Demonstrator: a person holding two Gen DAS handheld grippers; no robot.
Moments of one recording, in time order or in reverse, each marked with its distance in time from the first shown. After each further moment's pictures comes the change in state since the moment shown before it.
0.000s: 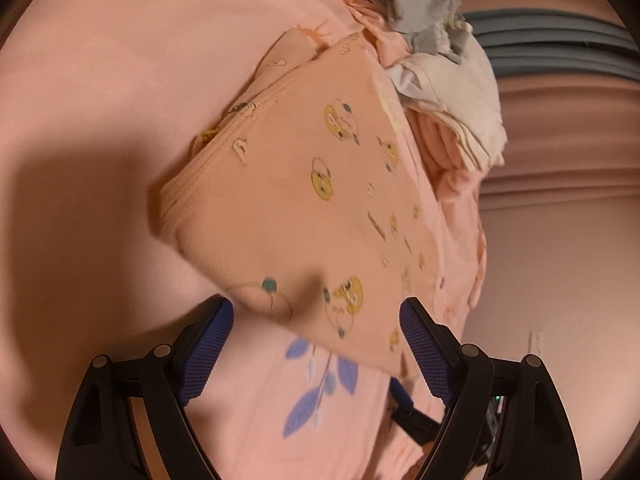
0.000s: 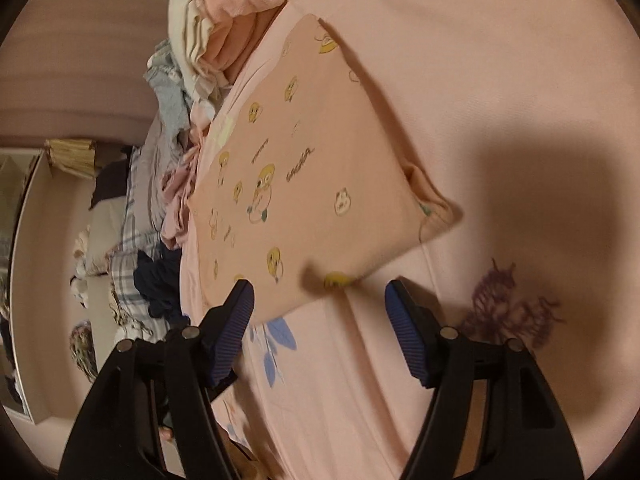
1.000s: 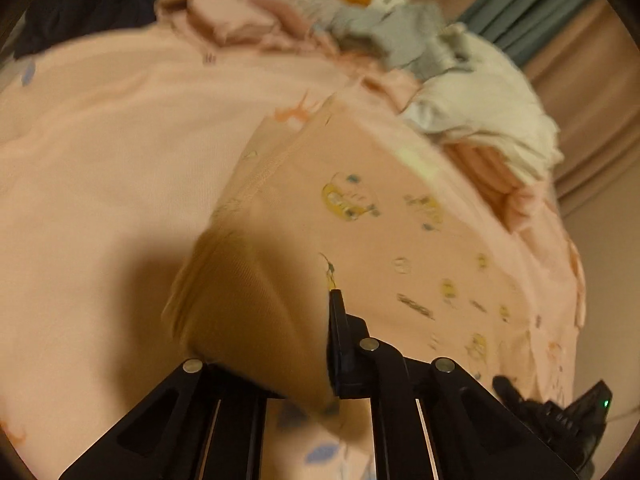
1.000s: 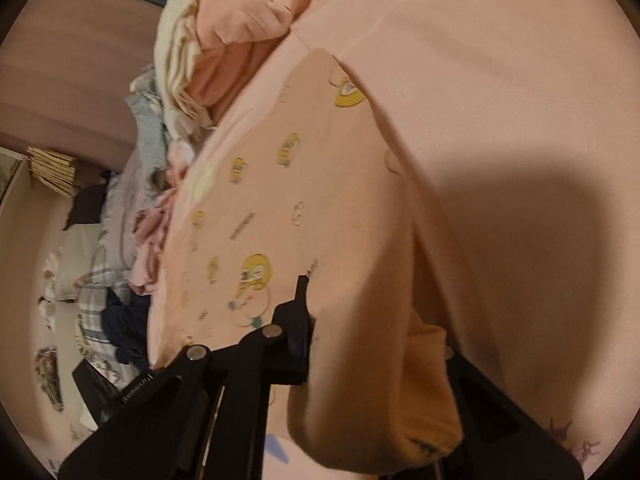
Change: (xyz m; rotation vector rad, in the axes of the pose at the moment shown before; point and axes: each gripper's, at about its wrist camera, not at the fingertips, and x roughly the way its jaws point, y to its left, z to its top) left arm 0.008 -0.053 0.003 0.265 -0.306 0.377; right arm 0.016 0.020 0.033 -0.092 -0.172 -0.043
